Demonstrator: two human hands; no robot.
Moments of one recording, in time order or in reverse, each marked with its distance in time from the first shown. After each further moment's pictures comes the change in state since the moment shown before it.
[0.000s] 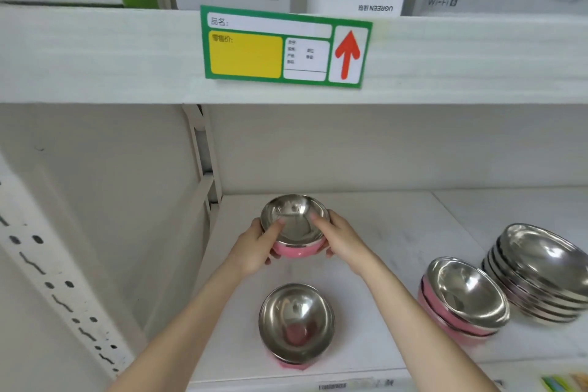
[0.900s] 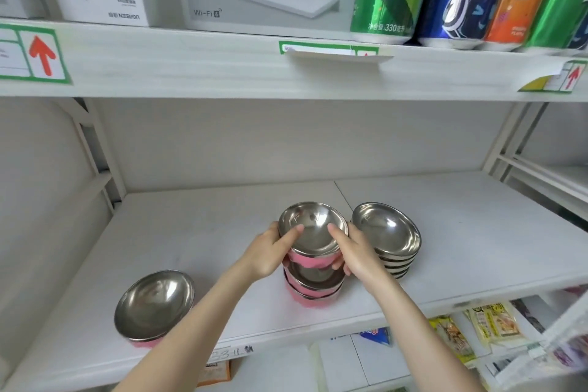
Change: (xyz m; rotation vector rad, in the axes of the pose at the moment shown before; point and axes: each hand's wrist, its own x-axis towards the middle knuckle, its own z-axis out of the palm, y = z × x) left_hand -0.043 0.108 0.224 0.037 -0.251 0.155; right_hand -0.140 0.065 -0.222 -0.039 0.290 0.115
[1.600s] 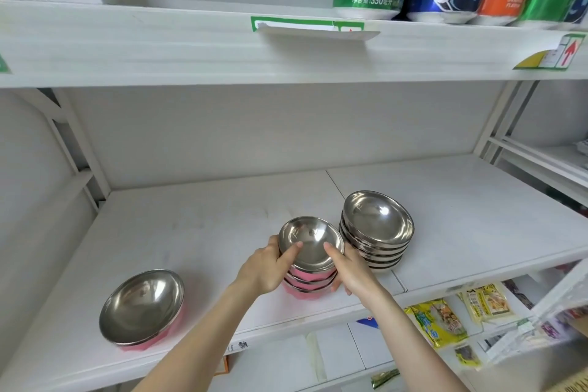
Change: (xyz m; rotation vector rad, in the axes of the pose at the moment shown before) left_hand -0.005 -0.024 0.032 0.312 -0.053 -0.121; right_hand -0.008 0.046 0.006 -0.103 -0.027 0.169
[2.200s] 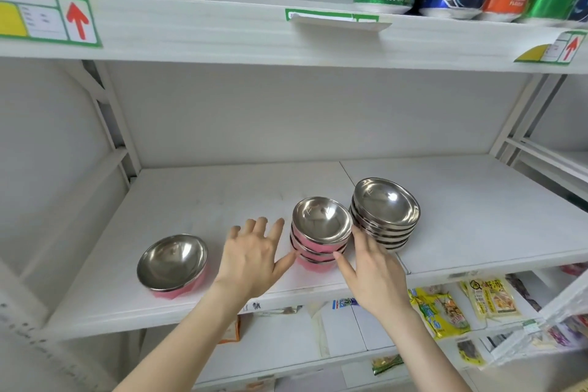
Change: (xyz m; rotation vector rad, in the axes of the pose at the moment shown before) left_hand -0.086 -0.011 -0.025 0.889 0.366 0.218; right_hand -0.080 0.008 -0.005 -0.871 0.360 -0.443
